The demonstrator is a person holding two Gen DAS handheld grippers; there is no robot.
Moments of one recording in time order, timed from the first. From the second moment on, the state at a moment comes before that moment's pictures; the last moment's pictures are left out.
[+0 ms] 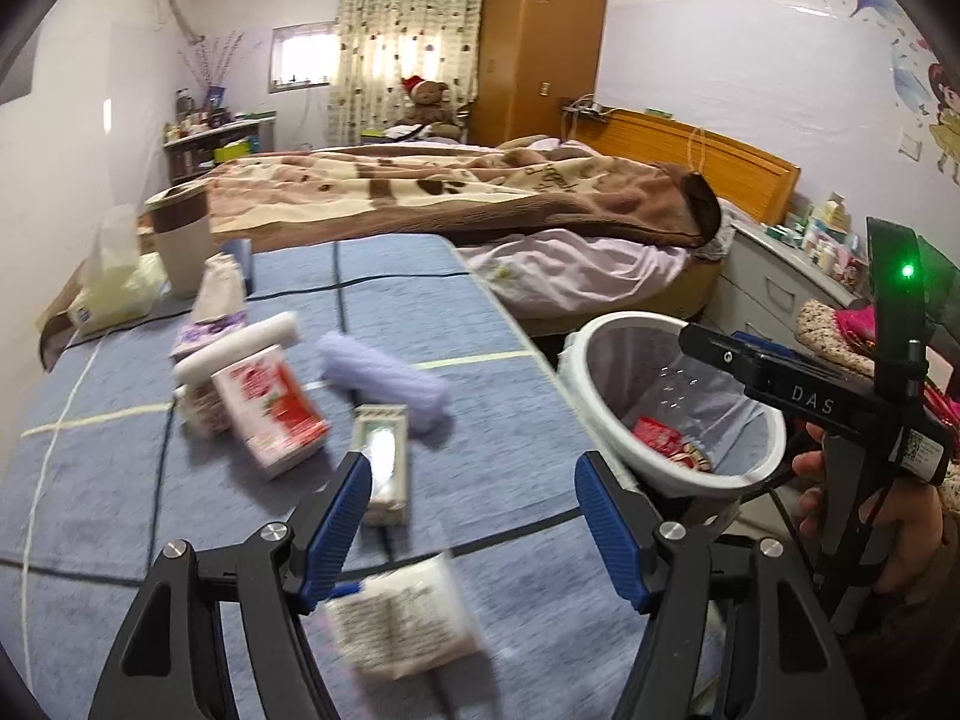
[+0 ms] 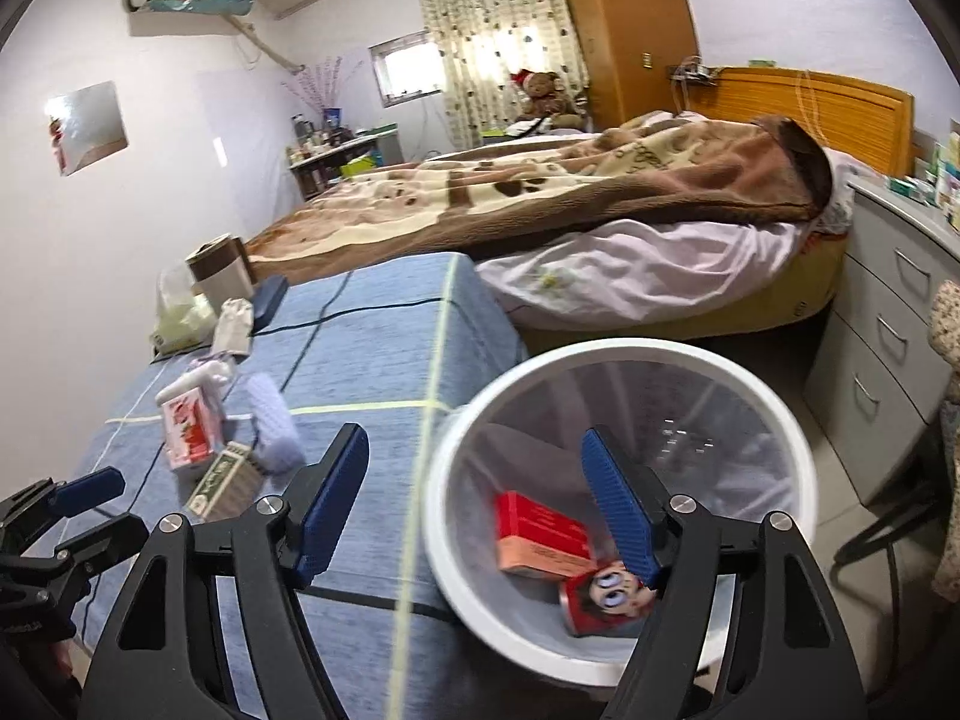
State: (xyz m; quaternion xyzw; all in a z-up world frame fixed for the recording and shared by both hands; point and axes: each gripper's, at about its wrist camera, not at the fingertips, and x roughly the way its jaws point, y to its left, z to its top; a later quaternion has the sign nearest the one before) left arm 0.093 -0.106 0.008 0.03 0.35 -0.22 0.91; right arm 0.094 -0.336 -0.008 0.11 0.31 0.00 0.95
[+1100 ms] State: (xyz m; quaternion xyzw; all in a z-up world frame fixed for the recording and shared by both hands) left arm 0.103 -0.074 -0.062 -0.01 0.44 -0.25 0.86; right arm 0.154 -0.259 -0.022 0.06 0.35 0.08 0.93
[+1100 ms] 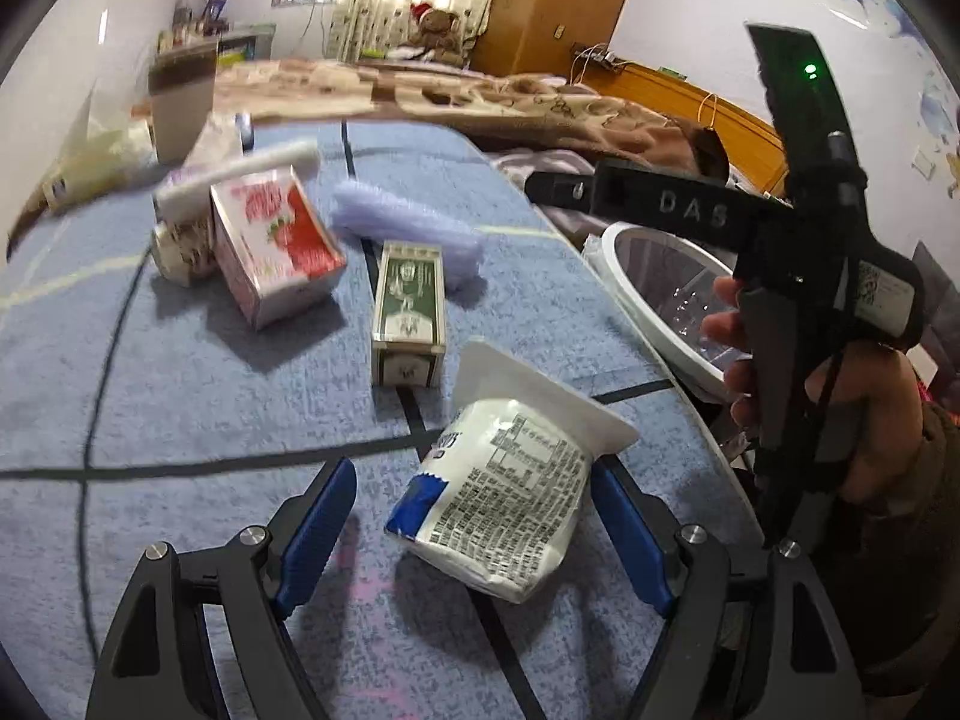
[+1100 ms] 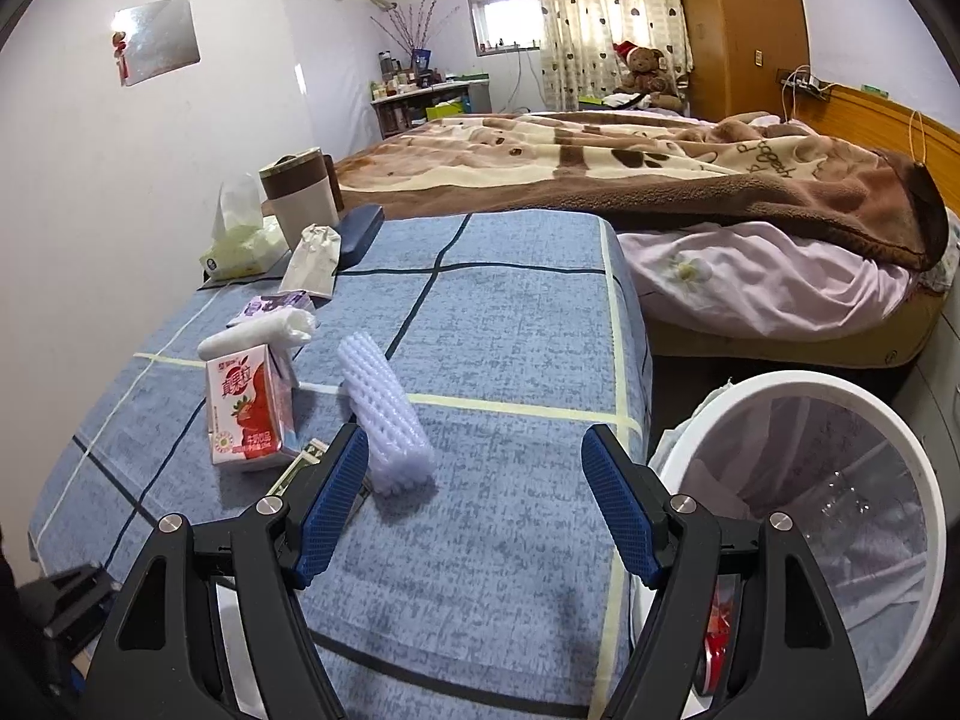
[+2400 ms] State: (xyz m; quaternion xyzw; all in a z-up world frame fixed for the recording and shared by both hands) left arm 0.127 0.017 -0.055 -0.03 0.42 -0.11 0.90; right arm 0.216 -0.206 -0.053 -0.02 0.43 0.15 0.89
